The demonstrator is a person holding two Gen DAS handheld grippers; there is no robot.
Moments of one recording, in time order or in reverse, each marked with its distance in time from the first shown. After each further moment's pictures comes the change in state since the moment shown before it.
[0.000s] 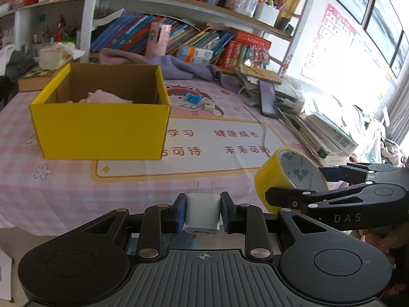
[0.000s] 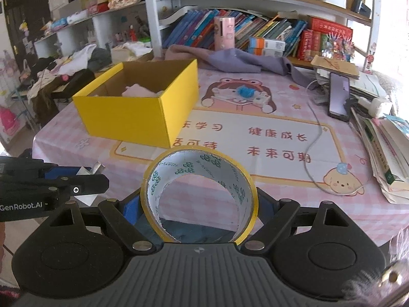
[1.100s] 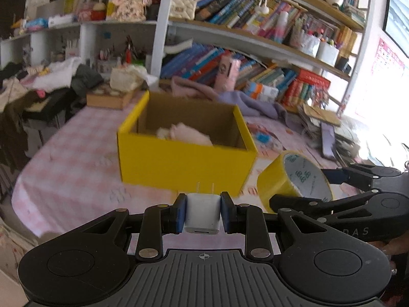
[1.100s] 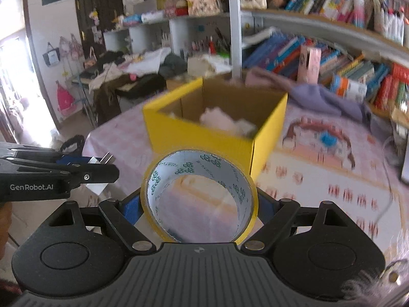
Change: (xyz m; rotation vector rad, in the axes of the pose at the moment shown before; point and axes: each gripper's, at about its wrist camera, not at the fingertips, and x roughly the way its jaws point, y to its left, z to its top) left arm -0.036 0.060 0.031 -0.099 -0.149 0.257; right arm 0.043 0.062 0.056 -0.223 -0.106 0.265
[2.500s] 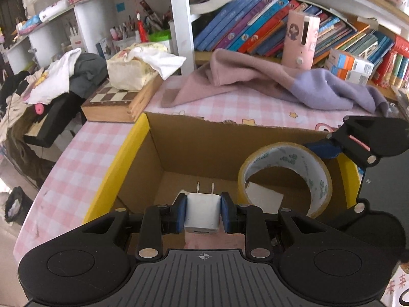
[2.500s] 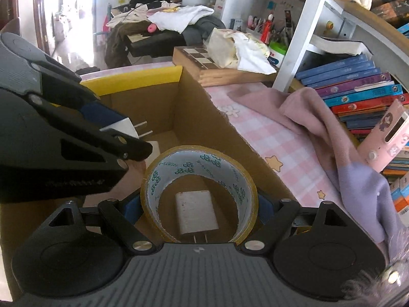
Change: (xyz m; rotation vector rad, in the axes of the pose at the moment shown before) left arm 0.261 -0.002 0.136 0.026 0.248 0.332; right arm 0.272 -0.111 0.136 -0.462 0.191 0.179
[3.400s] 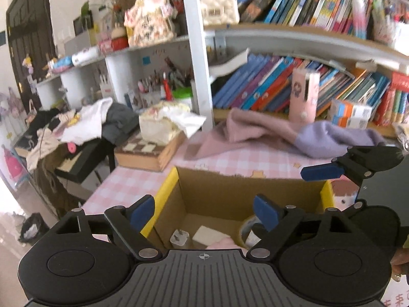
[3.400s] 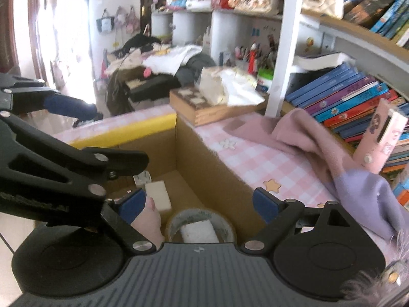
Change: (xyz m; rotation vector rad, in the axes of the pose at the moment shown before) left arm -0.083 -0.001 -0.005 -0.015 -0.273 0.088; right arm -0.047 -0.013 0.002 0.135 -0.188 0.030
